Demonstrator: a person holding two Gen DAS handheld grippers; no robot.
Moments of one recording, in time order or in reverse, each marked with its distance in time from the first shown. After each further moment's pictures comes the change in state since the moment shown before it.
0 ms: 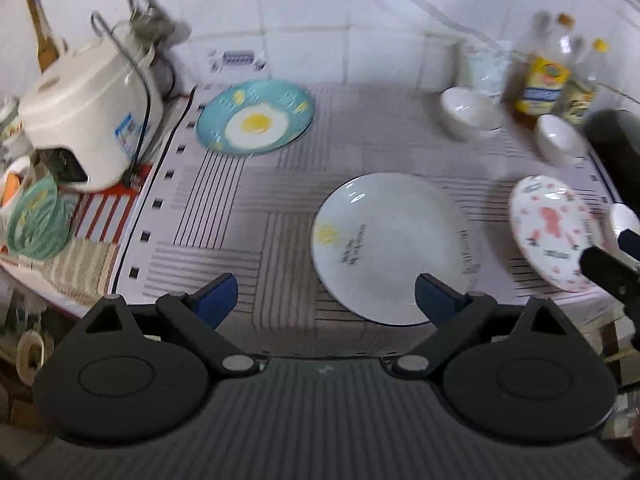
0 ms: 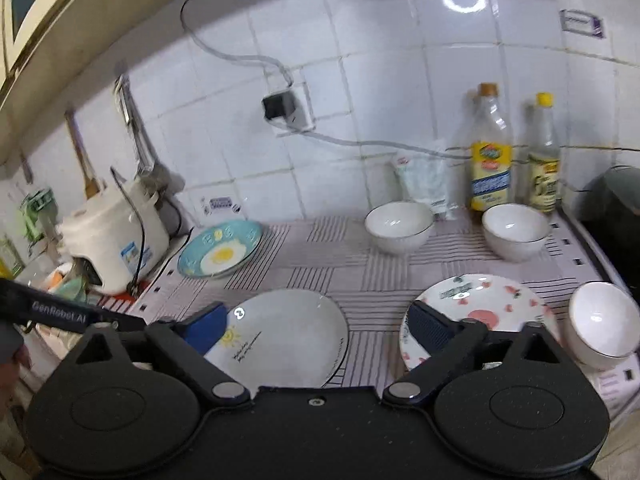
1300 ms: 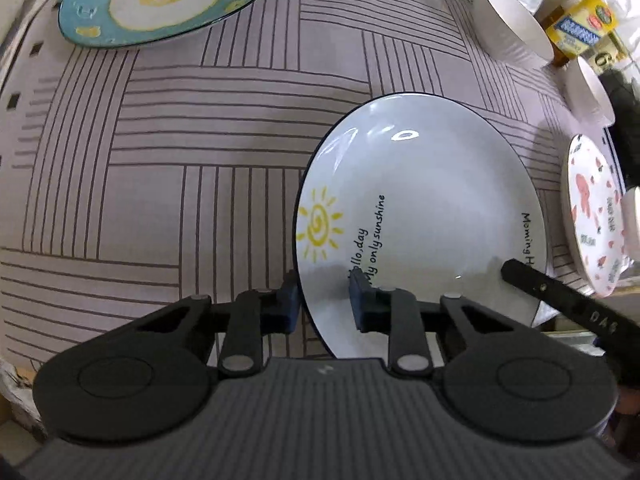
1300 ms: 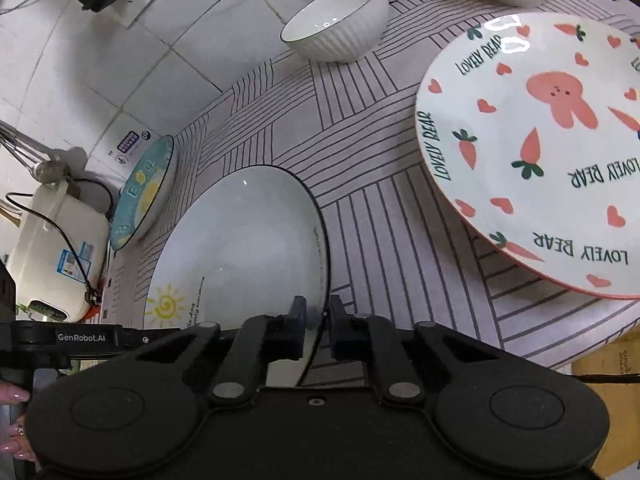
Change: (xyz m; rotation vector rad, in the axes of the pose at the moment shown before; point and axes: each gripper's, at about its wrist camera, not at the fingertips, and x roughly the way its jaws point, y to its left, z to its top) left arm 0.206 0.039 0.042 -0.027 0.381 -0.312; right arm 0.160 -0.041 -0.060 0.457 0.345 -0.028
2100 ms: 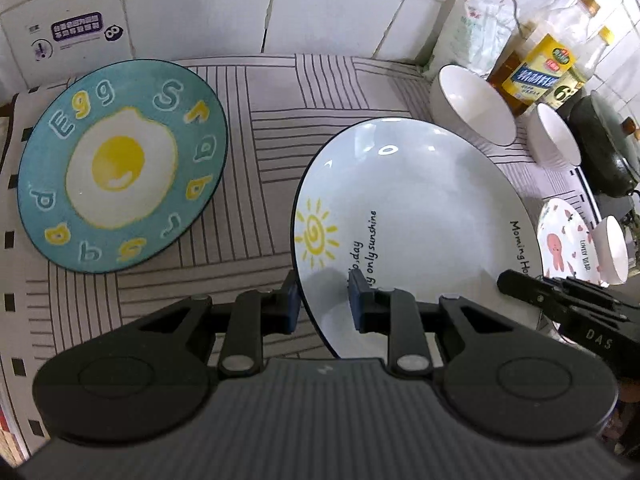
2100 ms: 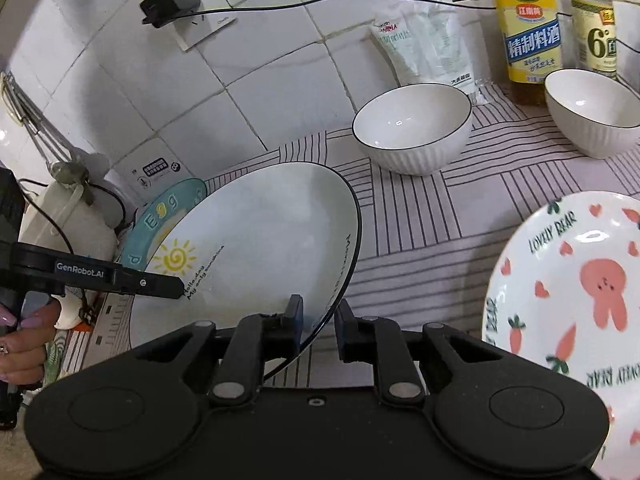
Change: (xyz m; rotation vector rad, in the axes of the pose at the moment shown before) left arm -0.027 -0.015 0.102 0.211 -0.118 -0.046; right arm 0.005 0.034 0.071 -0.187 -0.131 0.010
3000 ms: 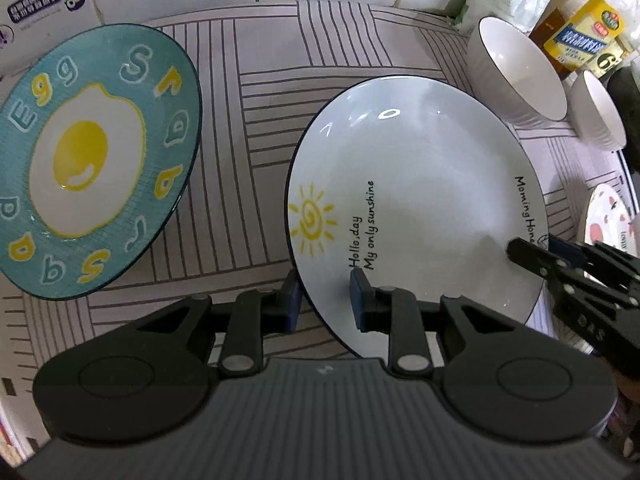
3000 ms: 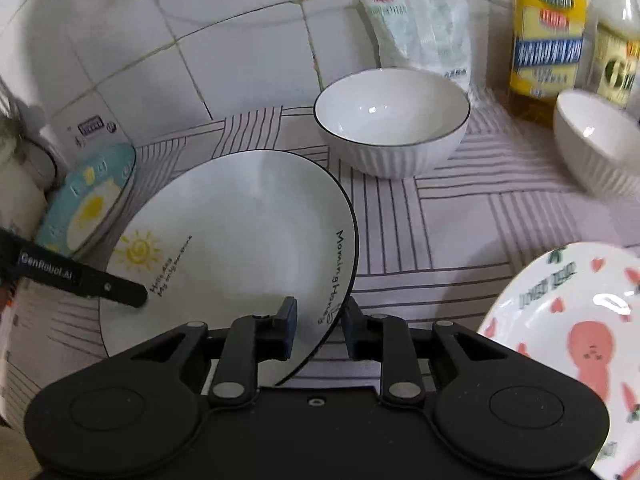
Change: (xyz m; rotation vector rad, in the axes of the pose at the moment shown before) left arm 0.053 -0.009 0.018 -0.001 0.145 0.070; right arm 0.044 0.007 0.016 -0.153 0.068 -0.219
